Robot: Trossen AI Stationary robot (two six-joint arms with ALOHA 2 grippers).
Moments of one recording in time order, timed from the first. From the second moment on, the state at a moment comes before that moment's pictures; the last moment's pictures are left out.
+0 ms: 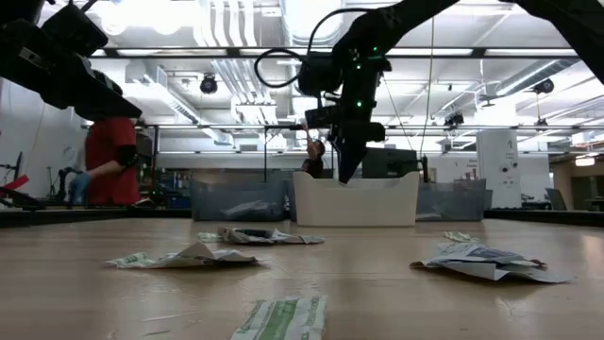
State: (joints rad) left arm -0.23 0.34 0.26 -0.37 -0.34 -0.14; right arm -0.35 2.01 1.61 -0.92 0.08 -0.40
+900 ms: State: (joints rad) left arm -0.23 0.34 0.26 -0.38 -0.34 -0.15; right arm -0.28 2.01 1.79 -1.07 -0.01 -0.29
